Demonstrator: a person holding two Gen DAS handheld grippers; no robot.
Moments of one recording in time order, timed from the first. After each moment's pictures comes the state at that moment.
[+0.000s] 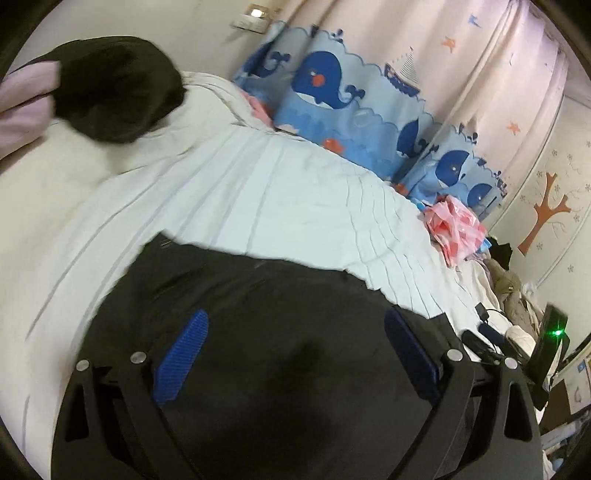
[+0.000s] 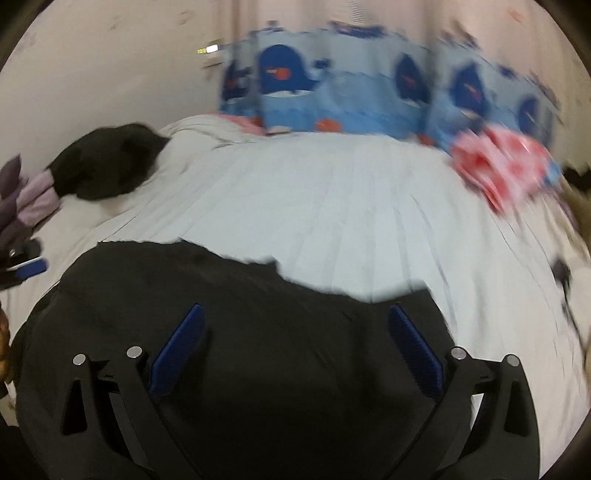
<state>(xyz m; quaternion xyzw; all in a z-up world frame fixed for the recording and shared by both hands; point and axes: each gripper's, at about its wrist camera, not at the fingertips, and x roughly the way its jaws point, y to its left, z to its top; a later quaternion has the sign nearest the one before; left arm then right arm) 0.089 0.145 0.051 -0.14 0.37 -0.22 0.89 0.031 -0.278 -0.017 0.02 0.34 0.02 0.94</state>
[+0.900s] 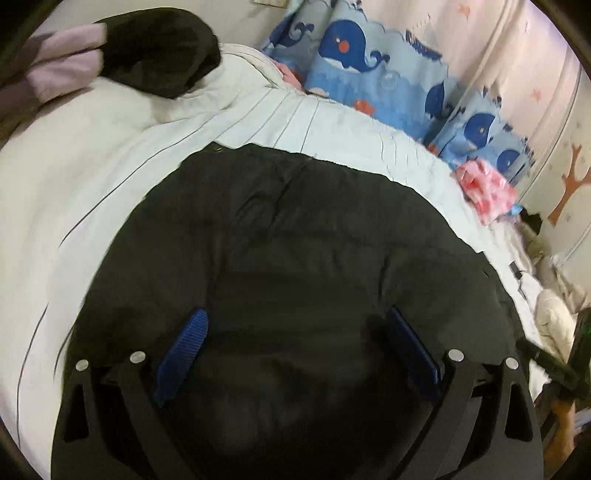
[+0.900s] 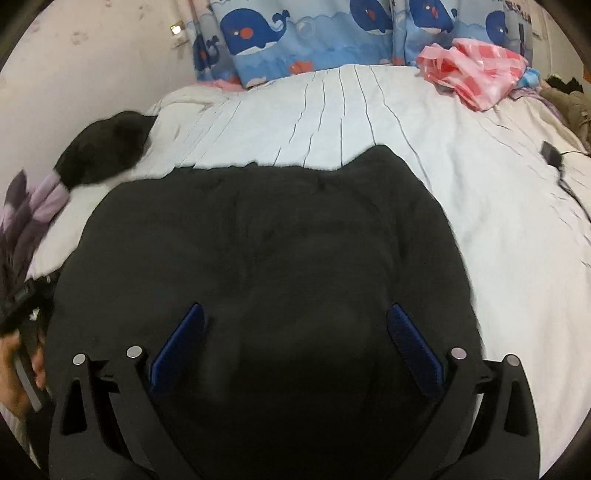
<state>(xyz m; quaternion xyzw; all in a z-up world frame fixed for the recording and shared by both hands) 0.003 0.191 -0.001 -0.10 0.42 -0.17 0.89 -0.096 -0.321 -0.060 0.13 0.43 0.01 0.89</state>
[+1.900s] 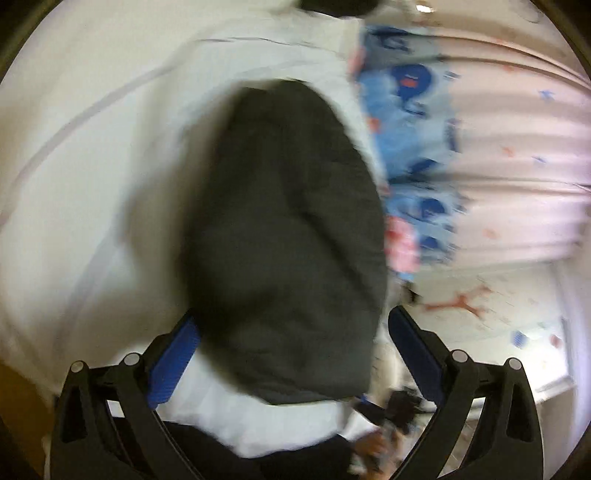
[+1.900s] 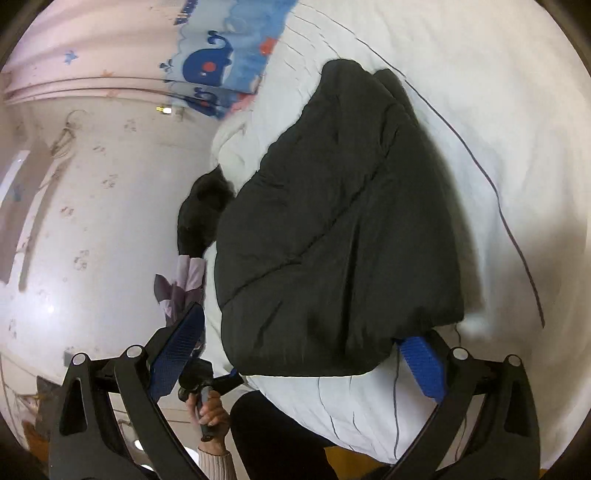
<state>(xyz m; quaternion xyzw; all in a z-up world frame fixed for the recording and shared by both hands) -0.052 0.311 -0.035 -0.46 0.49 -0.27 0.69 -0.196 -0.450 -0.066 0.53 0.41 0.17 0.72</state>
